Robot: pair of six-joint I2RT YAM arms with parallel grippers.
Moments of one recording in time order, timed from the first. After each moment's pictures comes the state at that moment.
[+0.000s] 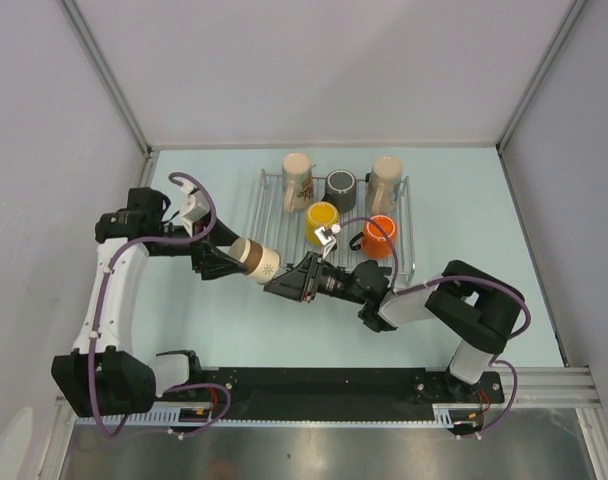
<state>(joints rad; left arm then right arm) 0.08 1.20 1.19 -1.30 1.35 1.03 0.97 1.71 0.61 1.42 -0.38 1.15</state>
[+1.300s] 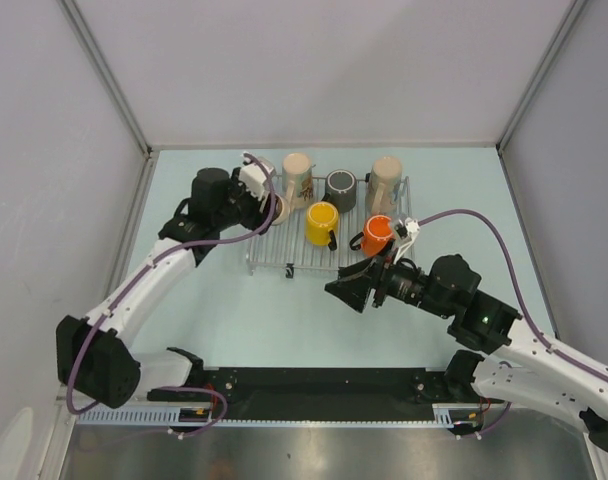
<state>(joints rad) -0.38 1.24 1.05 -0.25 0.27 0.23 0.97 0.73 0.73 -0.01 -0.14 0.64</state>
